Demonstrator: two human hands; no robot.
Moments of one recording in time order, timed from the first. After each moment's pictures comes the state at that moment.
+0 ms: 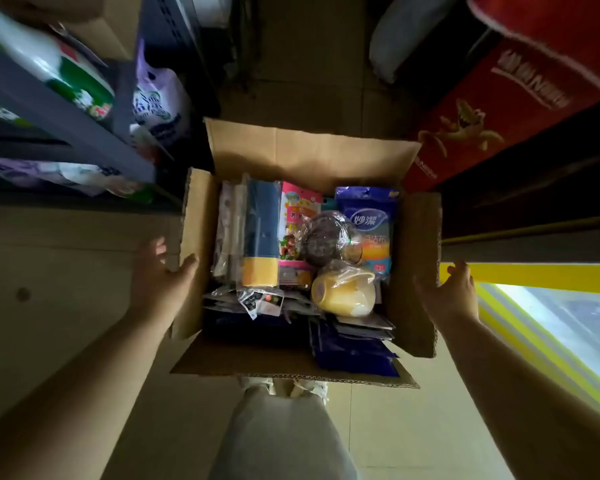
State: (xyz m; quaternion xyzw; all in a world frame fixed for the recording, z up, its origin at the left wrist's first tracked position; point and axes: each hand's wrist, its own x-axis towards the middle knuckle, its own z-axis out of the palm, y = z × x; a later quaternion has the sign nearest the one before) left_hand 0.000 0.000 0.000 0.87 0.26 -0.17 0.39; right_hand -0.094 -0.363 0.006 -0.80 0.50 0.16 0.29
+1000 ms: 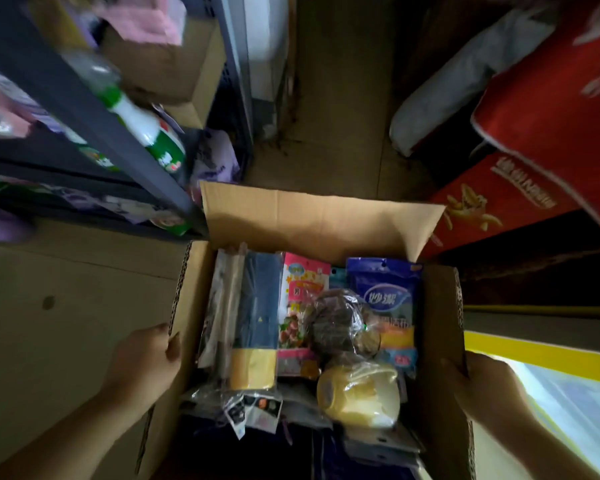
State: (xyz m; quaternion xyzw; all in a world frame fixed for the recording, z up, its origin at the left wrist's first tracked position) left_hand -0.043 0.042 0.081 0.96 0.10 -0.24 0.14; right_hand -0.104 -0.372 0.106 -0.91 0.26 0.31 0.11
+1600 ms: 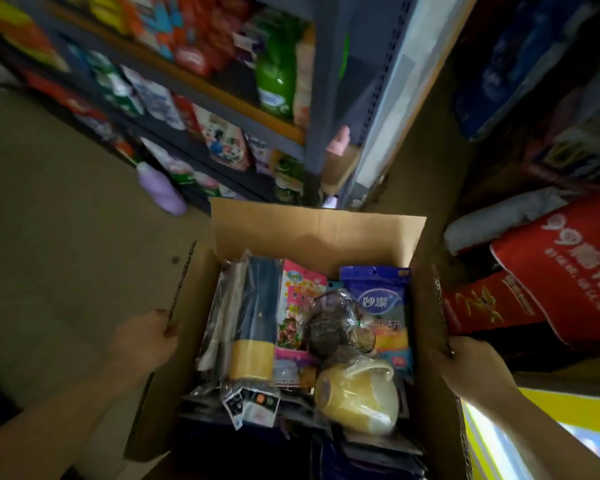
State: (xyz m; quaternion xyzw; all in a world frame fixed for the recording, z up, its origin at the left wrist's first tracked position) left_hand -0.192 0.153 0.346 0.91 0.30 -0.27 0.10; right_hand -0.093 -0.270 0.357 -0.96 0.02 0.28 0.07
